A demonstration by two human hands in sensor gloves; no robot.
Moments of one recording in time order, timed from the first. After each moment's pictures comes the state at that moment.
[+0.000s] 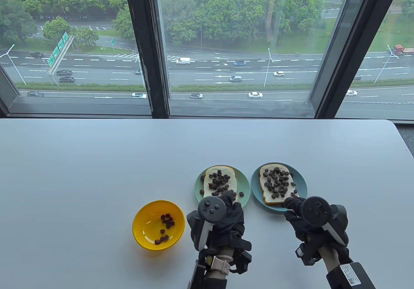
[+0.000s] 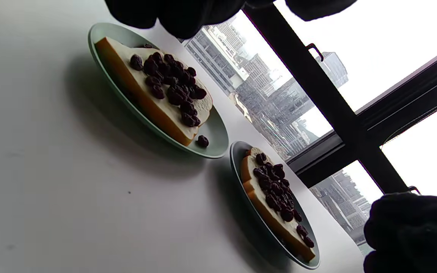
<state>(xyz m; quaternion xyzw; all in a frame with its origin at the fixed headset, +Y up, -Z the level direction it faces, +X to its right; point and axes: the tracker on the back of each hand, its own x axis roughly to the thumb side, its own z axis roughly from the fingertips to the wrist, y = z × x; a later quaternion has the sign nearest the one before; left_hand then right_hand) -0.024 -0.713 -0.323 -0.07 0.03 0.36 0.93 0.249 -0.699 -0.331 0.01 -0.07 0.99 0.14</state>
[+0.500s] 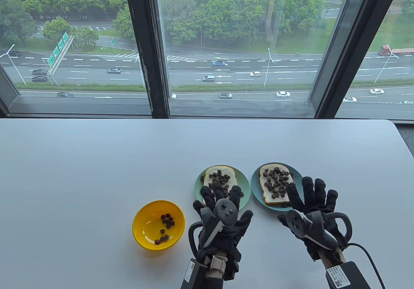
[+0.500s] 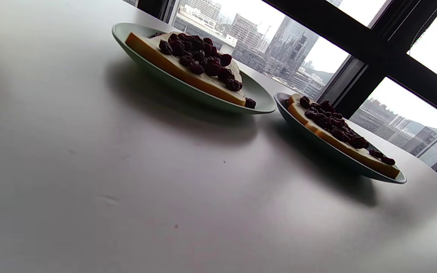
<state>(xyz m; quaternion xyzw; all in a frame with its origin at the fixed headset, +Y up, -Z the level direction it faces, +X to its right) -0.010 -0.734 -0.329 -0.14 -0.01 0.23 0.96 0.241 -0.710 -0.327 0.04 -0.09 0.99 -0.10</state>
